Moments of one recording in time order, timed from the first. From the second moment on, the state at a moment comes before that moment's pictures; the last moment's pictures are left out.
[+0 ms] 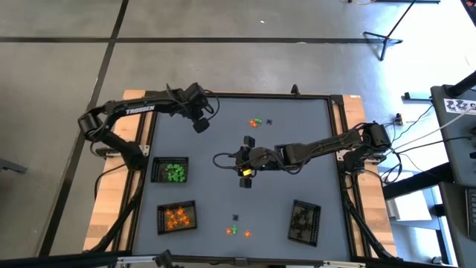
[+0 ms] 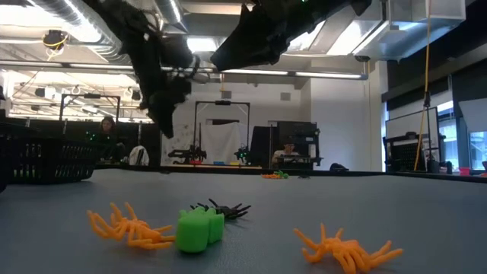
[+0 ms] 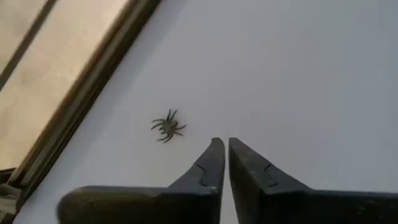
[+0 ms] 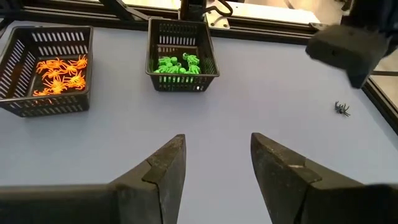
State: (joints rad) left arm 0.63 1.47 0.97 -0.59 -0.14 0.07; right arm 0.16 1.73 1.20 0.01 0.25 -0.01
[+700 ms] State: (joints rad) left arm 0.83 1.79 0.97 -0.42 -0.11 0.09; right arm 0.16 1.74 1.20 0.01 0.25 -0.01
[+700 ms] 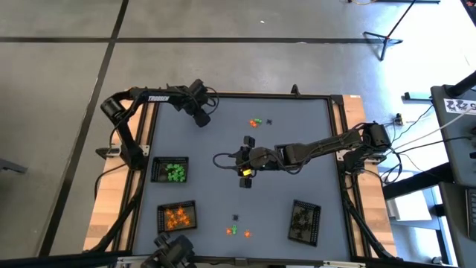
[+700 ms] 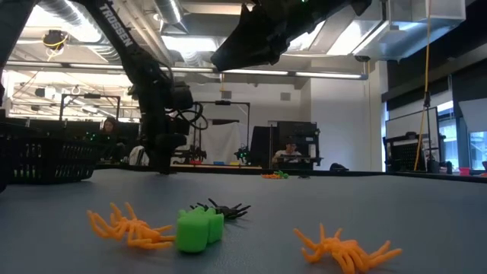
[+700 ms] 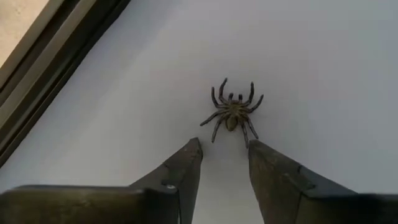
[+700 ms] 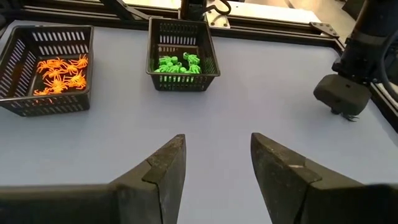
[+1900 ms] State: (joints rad) left arm 0.72 1.72 0.97 -0.27 -0.10 0.12; right arm 0.16 1.74 1.20 0.01 0.25 0.02
